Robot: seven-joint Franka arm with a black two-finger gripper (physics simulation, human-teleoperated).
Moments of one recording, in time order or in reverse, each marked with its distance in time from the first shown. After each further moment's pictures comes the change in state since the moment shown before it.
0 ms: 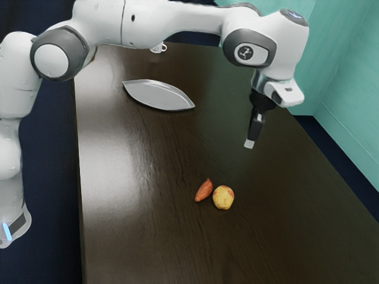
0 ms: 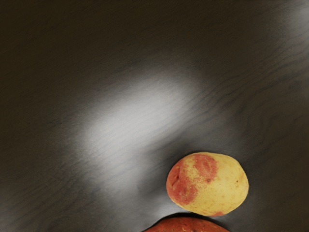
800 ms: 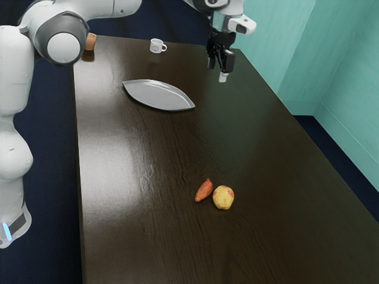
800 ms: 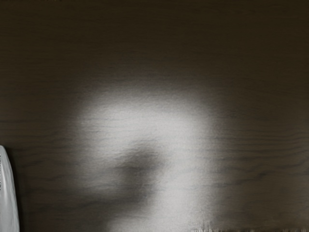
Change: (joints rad) arm 0.341 -0.090 0.225 -0.031 -0.202 0.019 -0.059
